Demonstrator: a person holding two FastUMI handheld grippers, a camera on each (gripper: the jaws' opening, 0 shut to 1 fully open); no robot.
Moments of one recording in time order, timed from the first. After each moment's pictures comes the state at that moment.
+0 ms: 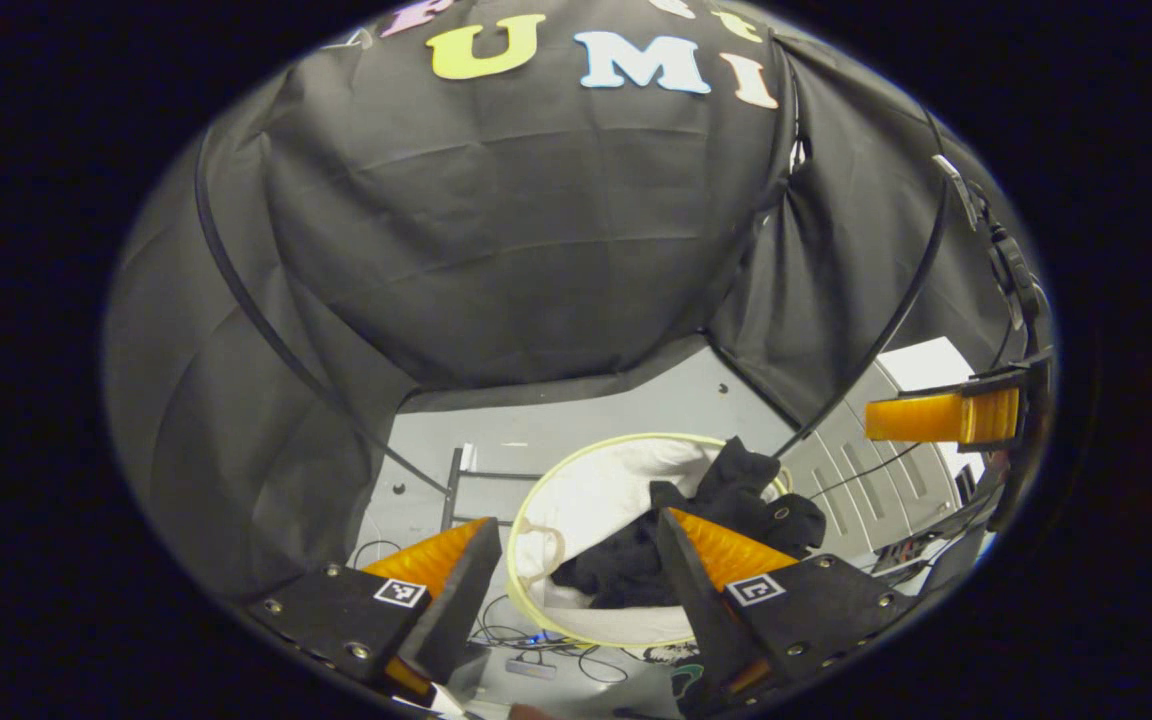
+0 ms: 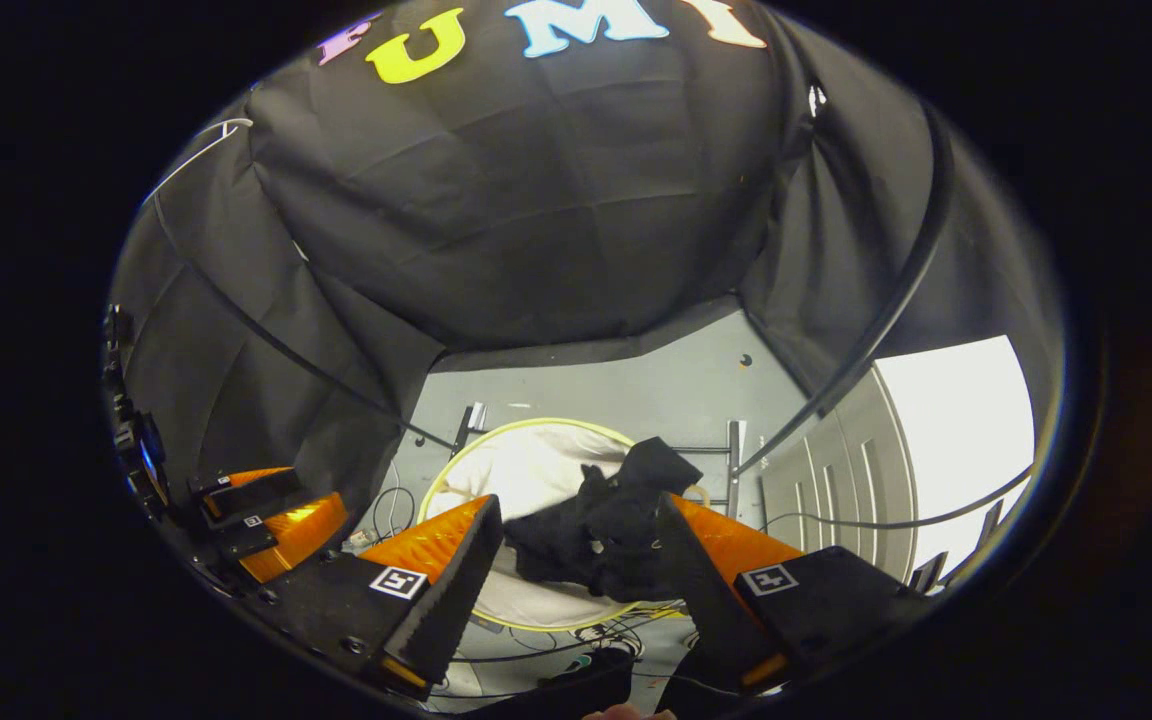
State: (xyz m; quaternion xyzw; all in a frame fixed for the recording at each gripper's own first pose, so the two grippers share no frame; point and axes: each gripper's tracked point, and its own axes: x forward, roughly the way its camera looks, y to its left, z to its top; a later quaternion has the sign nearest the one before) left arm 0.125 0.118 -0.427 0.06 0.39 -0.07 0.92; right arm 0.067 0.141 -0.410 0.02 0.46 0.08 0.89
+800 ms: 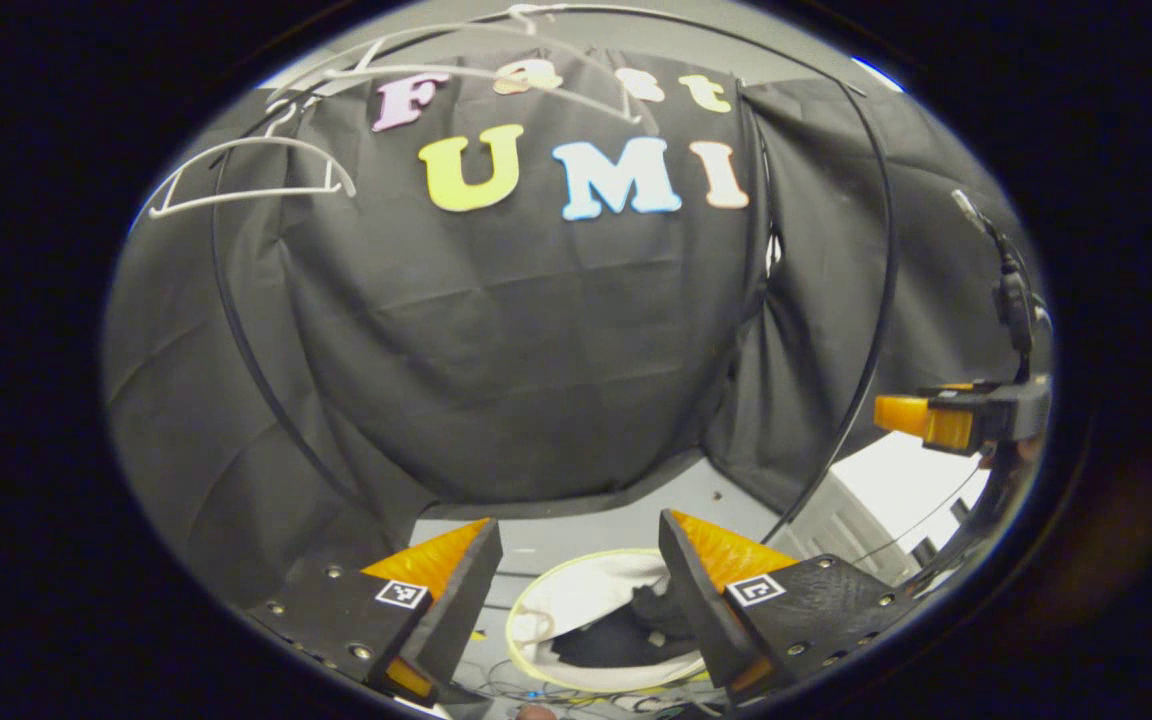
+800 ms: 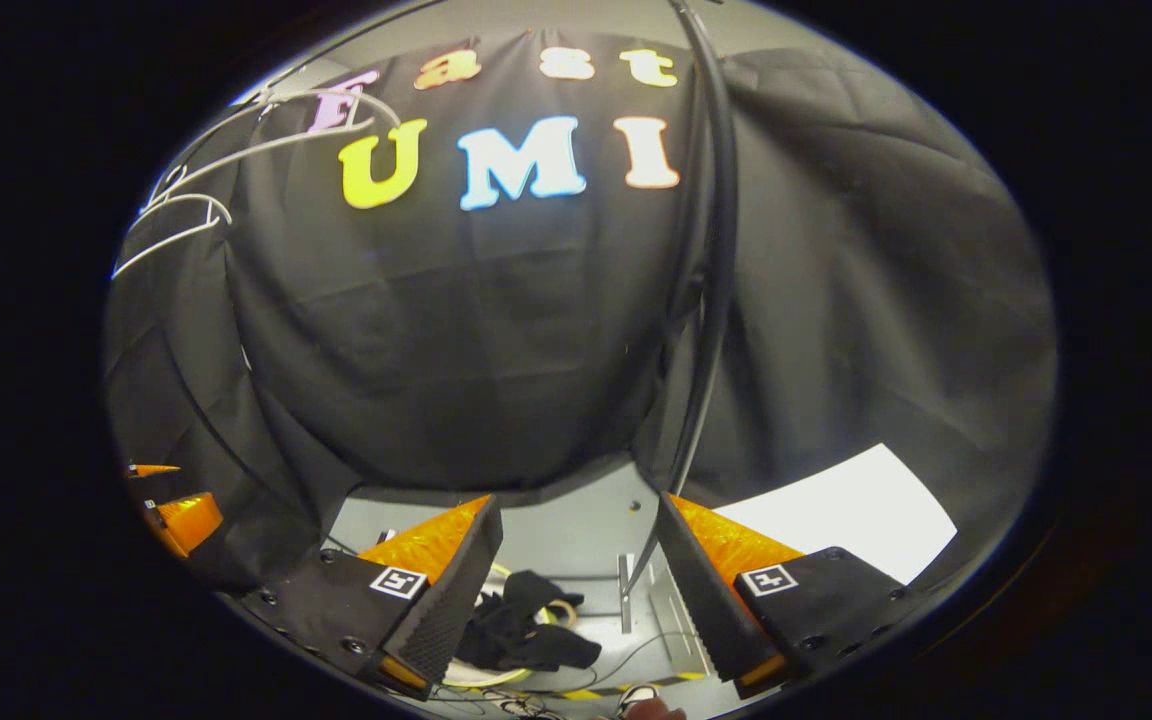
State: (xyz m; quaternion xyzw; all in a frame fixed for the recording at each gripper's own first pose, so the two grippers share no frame) left arm 0.124 0.007 -0.214 0.07 0.20 -0.06 0.98; right arm 0.090 0.016 -0.221 -0.02 0.22 -0.02 0.97
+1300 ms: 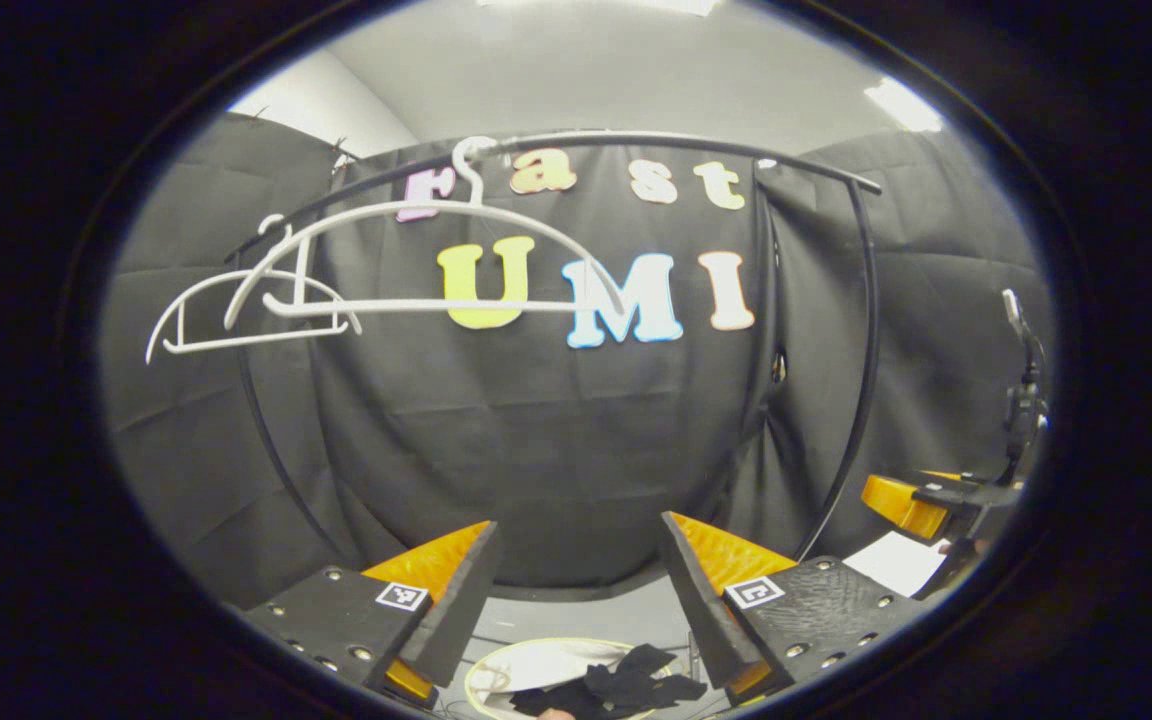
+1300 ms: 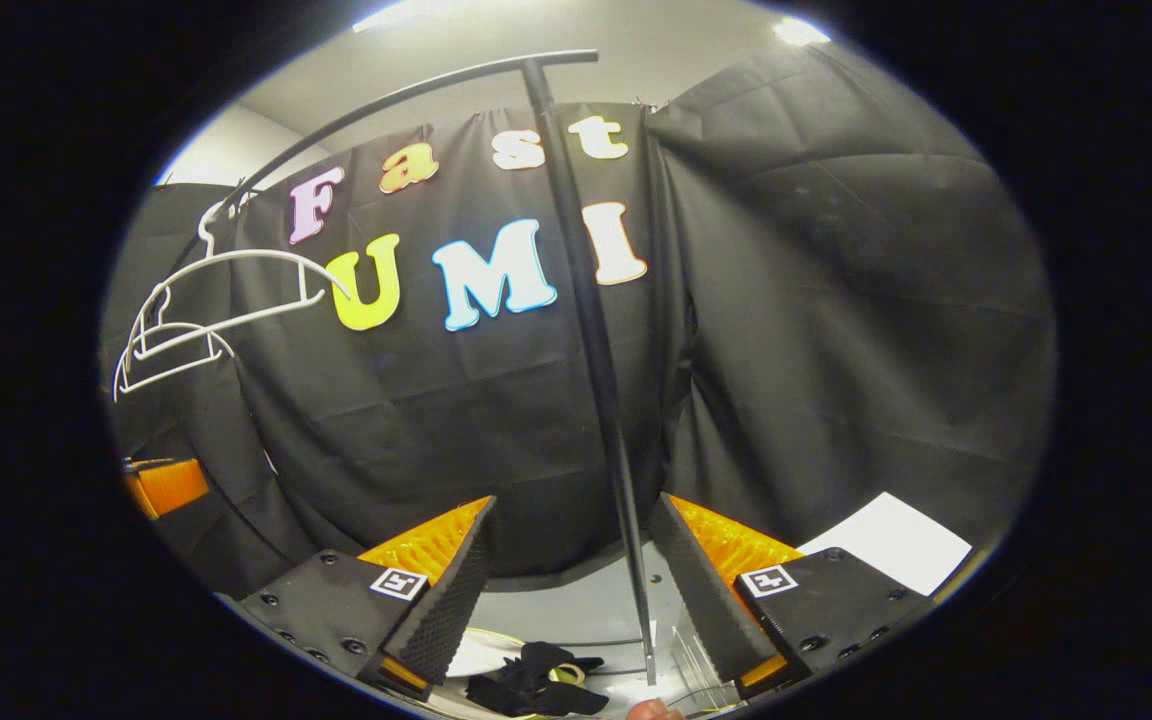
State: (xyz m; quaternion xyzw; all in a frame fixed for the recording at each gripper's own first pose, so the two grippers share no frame) left arm 0.121 -0.068 -0.035 0.04 0.06 -0.02 1.00; right arm 0.107 -0.052 -0.107 0.05 0.10 0.00 0.99
